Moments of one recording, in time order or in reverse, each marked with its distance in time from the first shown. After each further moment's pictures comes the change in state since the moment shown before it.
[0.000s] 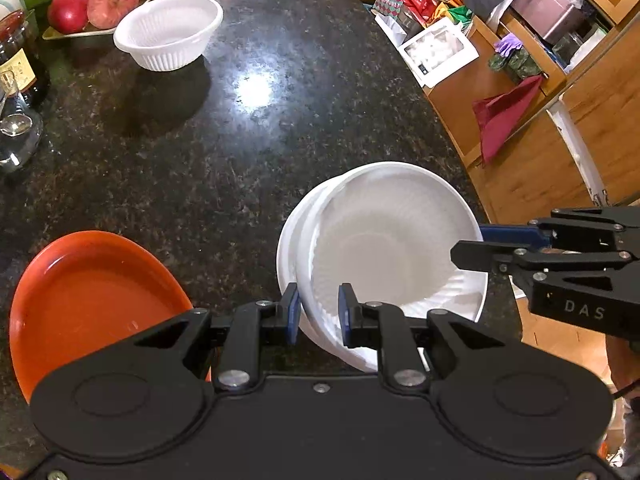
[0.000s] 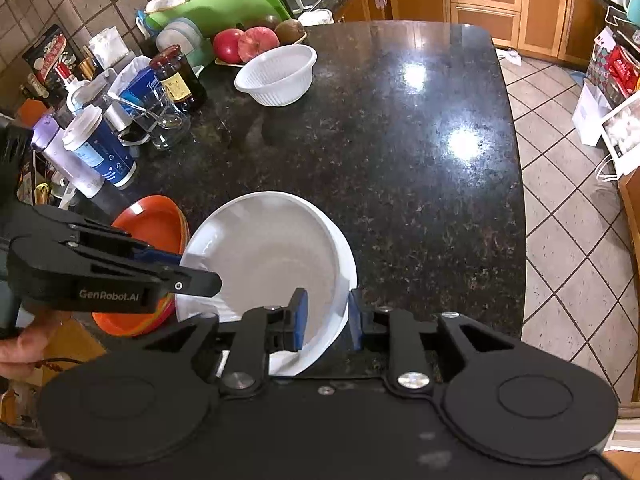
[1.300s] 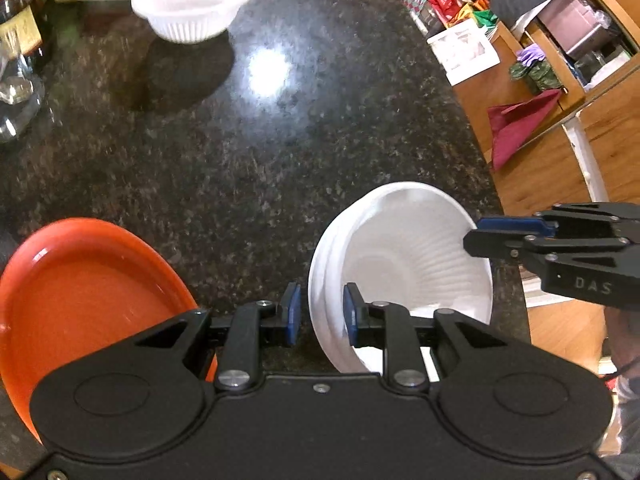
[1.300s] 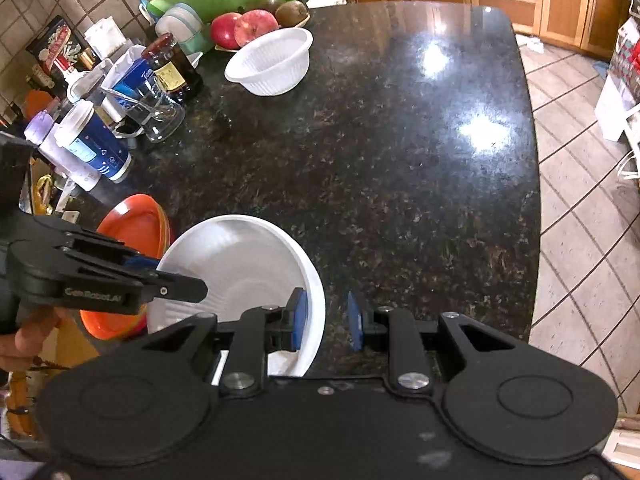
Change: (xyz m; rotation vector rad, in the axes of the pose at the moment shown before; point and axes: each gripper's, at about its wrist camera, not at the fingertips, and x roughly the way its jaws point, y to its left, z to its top) left arm 0.015 0.021 0.009 -0.087 0.035 -0.003; right arm 0.033 -0.023 0.021 -0.010 0.065 0.073
